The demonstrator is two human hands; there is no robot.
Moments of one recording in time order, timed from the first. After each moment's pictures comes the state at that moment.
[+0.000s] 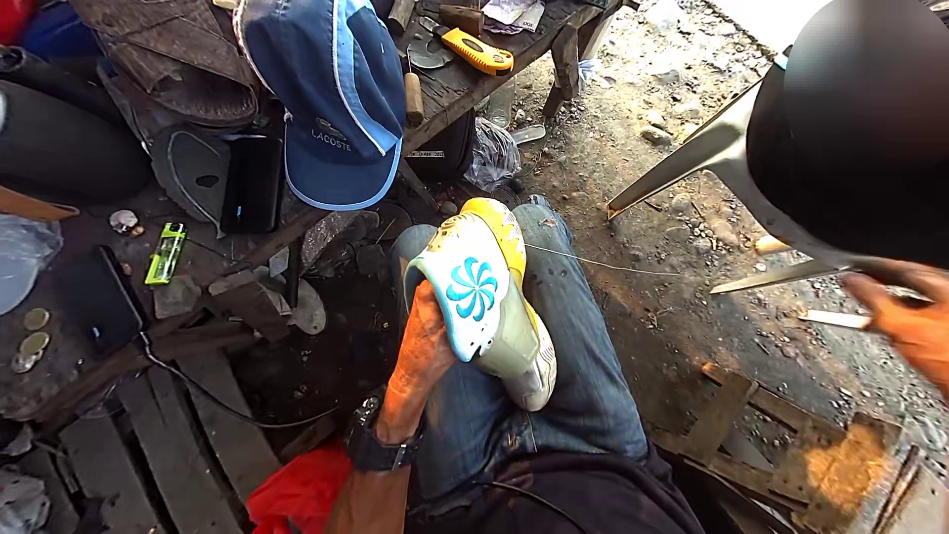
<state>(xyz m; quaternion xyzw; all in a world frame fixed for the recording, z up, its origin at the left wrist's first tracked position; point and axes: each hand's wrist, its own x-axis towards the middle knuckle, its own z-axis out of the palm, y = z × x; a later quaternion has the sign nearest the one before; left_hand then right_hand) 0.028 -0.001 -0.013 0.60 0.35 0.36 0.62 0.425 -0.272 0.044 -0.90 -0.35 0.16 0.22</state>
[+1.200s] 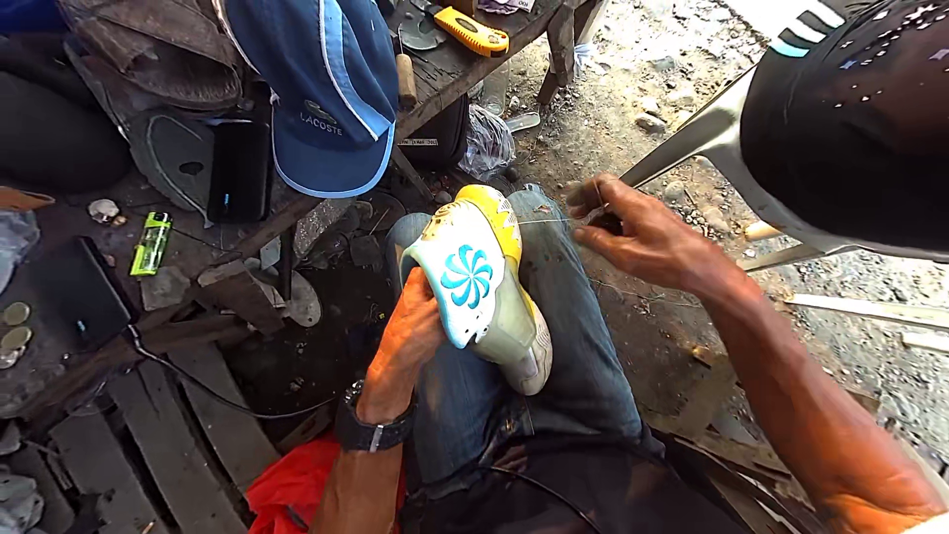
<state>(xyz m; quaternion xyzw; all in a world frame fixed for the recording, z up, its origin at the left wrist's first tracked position) 0.024 0.010 -0.002 0.48 0.36 0.30 0.74 0.301 -0.076 0.037 -0.71 -0.56 0.35 0.25</state>
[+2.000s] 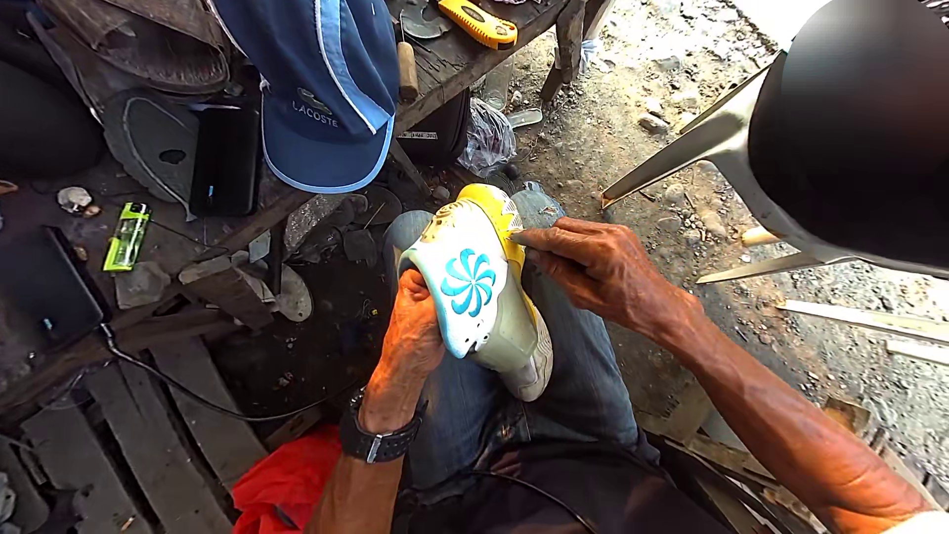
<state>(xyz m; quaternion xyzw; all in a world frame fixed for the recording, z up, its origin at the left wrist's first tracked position) 0.035 0.007 -0.012 0.35 0.33 0.40 0.78 0.259 -0.067 0.009 -0.63 -0.70 0.15 0.31</state>
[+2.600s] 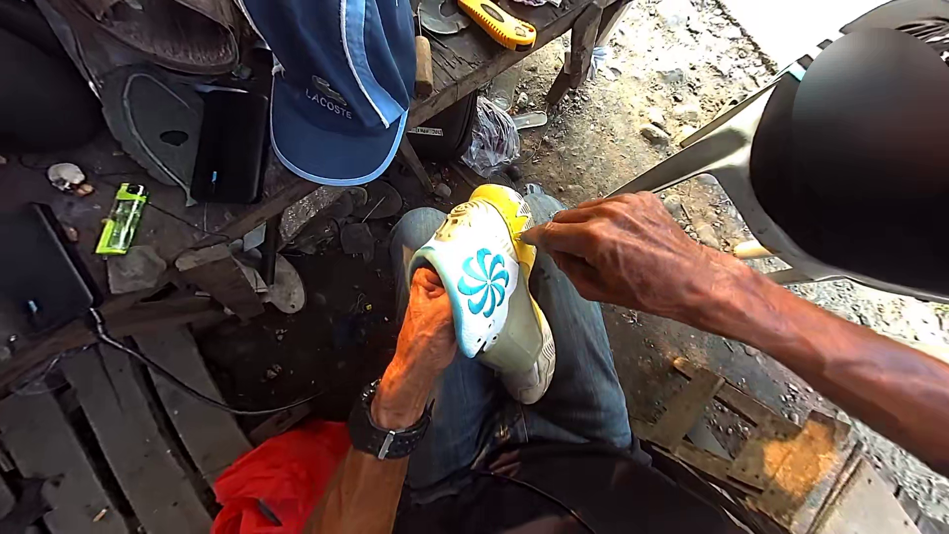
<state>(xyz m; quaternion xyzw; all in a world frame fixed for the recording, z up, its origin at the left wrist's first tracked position) 0.042 0.005 -0.007 0.34 0.37 0.39 0.77 0.267 -0.032 0.062 -0.57 -0.81 0.10 0.09</state>
